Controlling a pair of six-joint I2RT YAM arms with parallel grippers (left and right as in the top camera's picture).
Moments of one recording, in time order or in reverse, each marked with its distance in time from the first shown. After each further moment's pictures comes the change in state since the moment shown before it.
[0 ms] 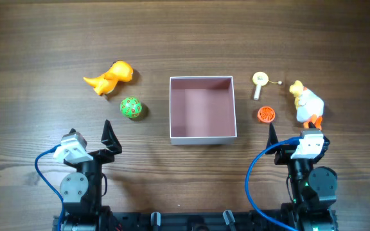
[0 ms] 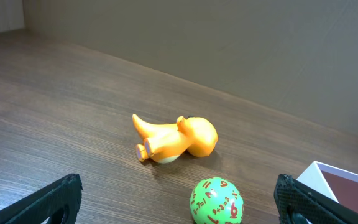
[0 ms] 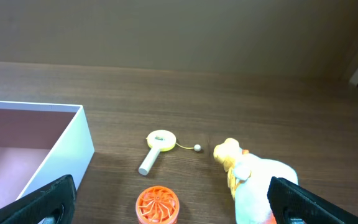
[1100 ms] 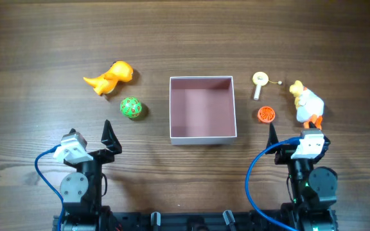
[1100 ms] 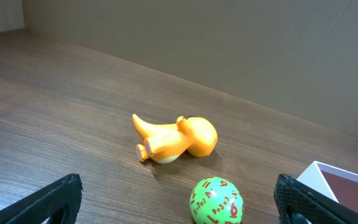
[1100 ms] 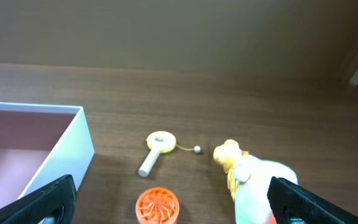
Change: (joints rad) left arm 0.000 0.000 0.000 0.000 0.000 0.000; right arm 0.000 0.000 0.000 0.023 0.000 0.000
